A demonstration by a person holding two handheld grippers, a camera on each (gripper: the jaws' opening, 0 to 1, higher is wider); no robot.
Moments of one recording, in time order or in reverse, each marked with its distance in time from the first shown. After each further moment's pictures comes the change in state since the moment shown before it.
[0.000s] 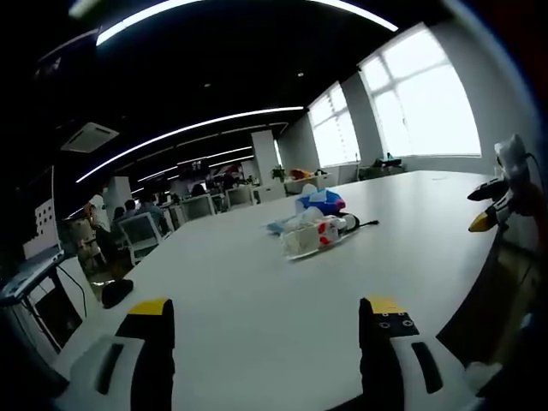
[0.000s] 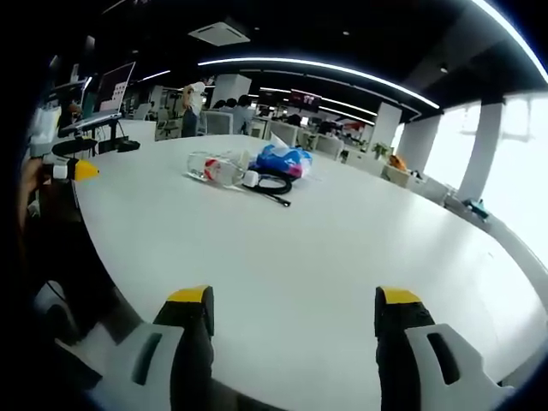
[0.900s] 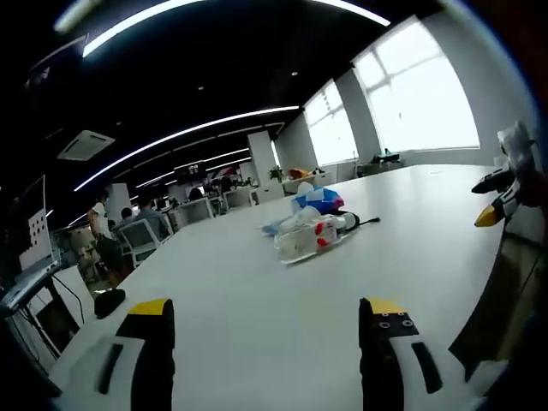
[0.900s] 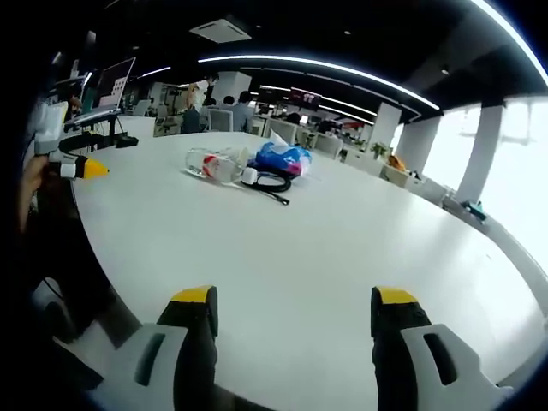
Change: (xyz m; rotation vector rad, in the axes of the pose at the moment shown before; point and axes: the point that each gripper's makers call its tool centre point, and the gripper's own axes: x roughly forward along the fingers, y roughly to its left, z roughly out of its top) left arm 0.029 -0.017 0.003 0.047 -0.007 -0.004; right arm 0.004 0.001 -0.002 -0.015 0.011 -0.010
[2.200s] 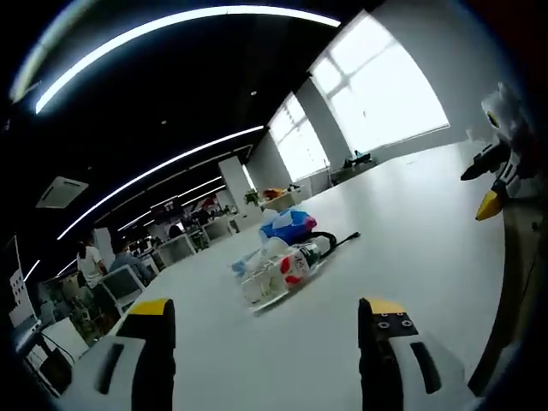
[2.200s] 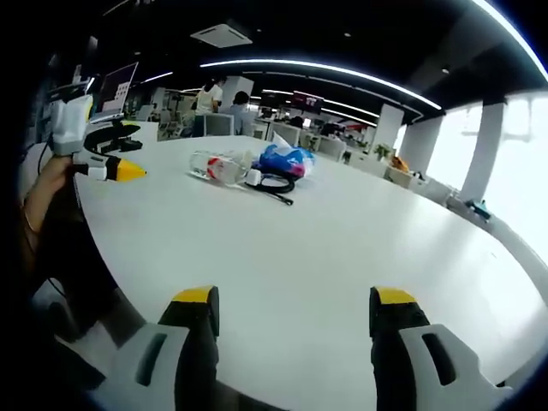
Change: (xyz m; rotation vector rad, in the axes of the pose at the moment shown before) left arm 0.050 -0.053 0.044 0.179 -0.128 -0.084; right arm -0.003 0.000 -0.004 0.018 -0.021 0.017
